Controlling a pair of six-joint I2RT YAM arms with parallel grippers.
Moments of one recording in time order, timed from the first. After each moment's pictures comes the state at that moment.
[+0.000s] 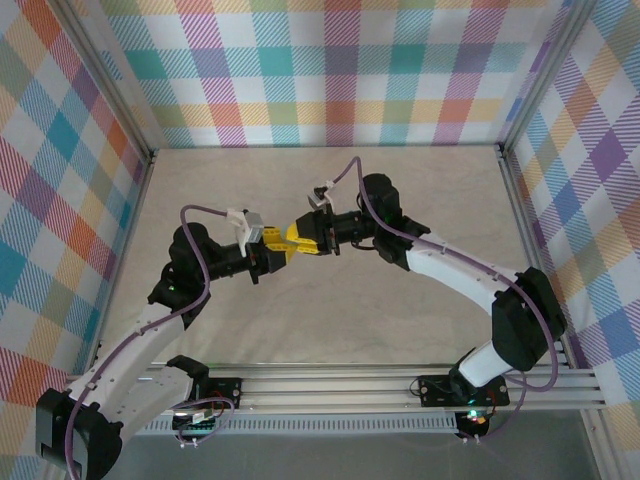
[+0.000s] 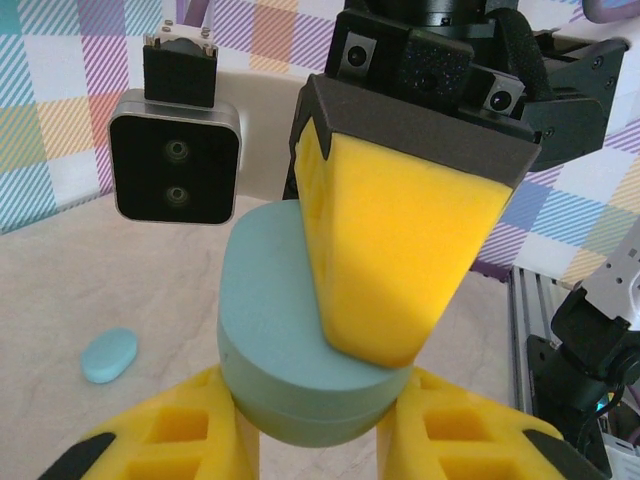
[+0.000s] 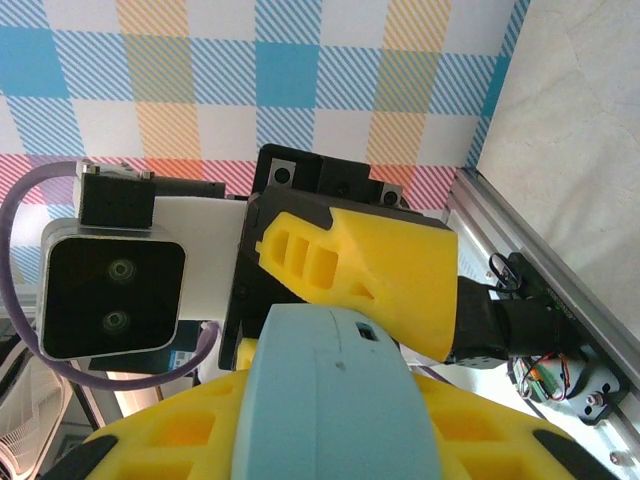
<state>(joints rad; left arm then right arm) -0.38 0.90 0.64 0.16 0.78 -0.08 0.70 1.52 1.11 0.26 -1.03 1.34</state>
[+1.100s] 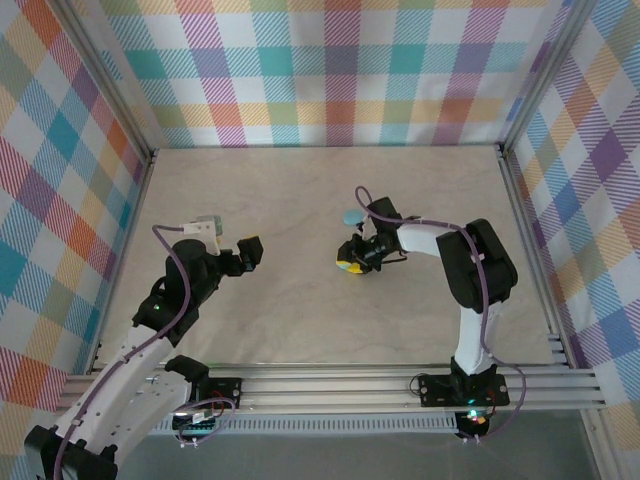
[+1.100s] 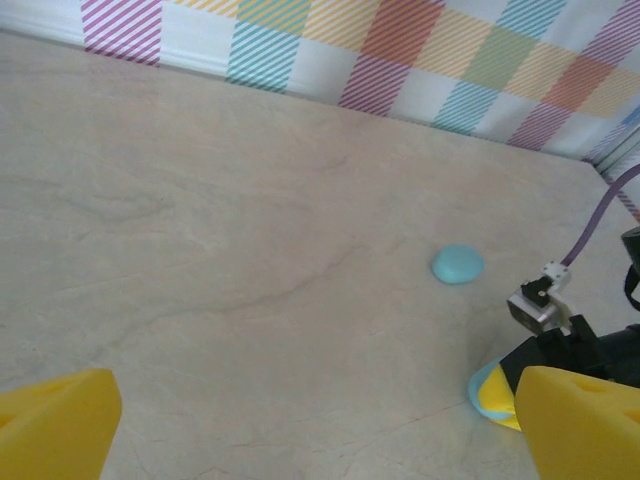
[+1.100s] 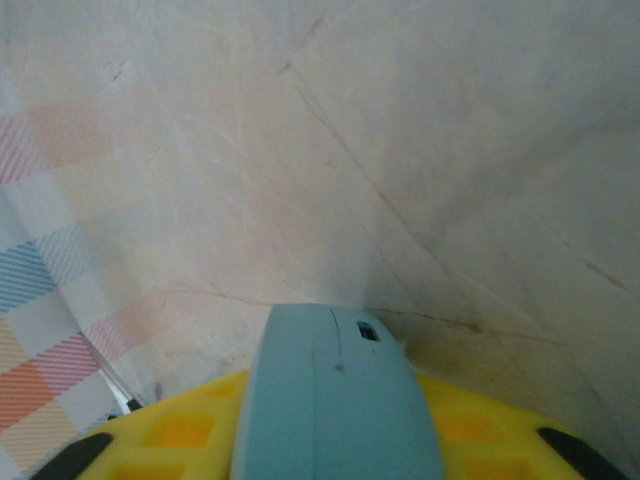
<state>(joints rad) -0.39 0.72 0.61 -0.27 -0.09 -0.39 0.45 1.94 1.12 -0.34 -0.65 0.72</state>
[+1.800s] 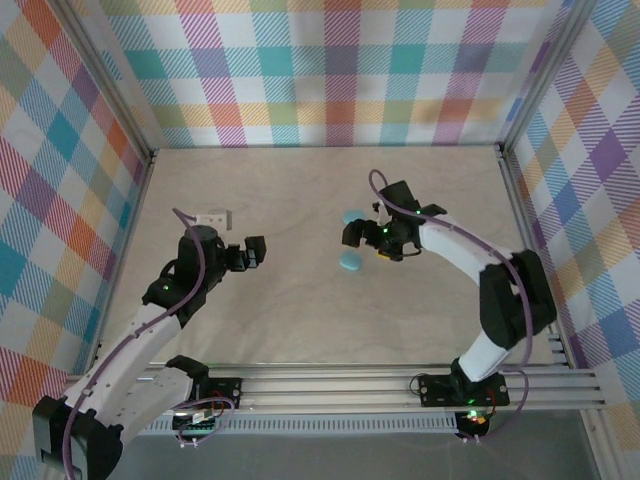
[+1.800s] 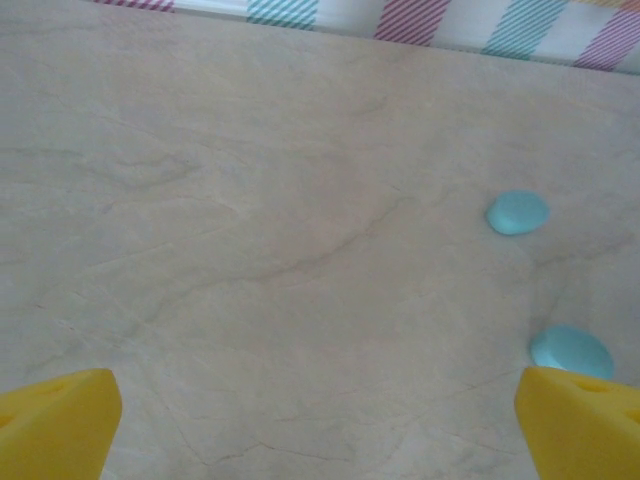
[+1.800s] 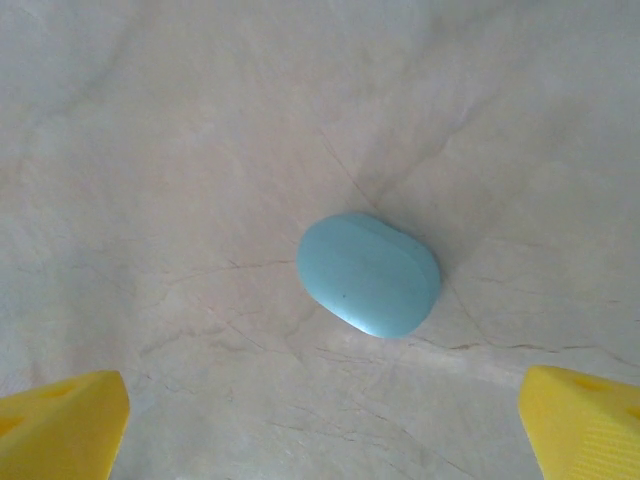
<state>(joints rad) -0.36 0.90 0.69 -0.32 -0.11 -0.29 0.45 1.60 1.14 -0.59 -0.32 0.59</state>
